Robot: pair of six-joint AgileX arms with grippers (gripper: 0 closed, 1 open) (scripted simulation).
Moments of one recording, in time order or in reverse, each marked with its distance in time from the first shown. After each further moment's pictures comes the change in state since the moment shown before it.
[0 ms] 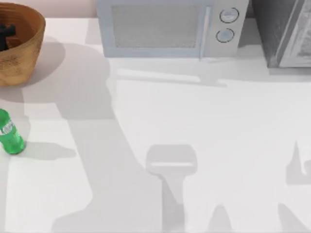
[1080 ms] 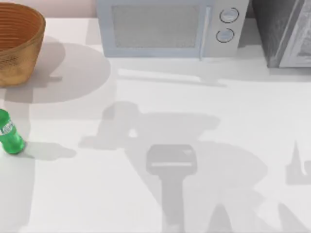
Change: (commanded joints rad) left arm -0.094 -1.126 -0.969 0.428 -0.118 -0.080; right arm 0.000 0.000 0.000 0.000 0.000 0.000
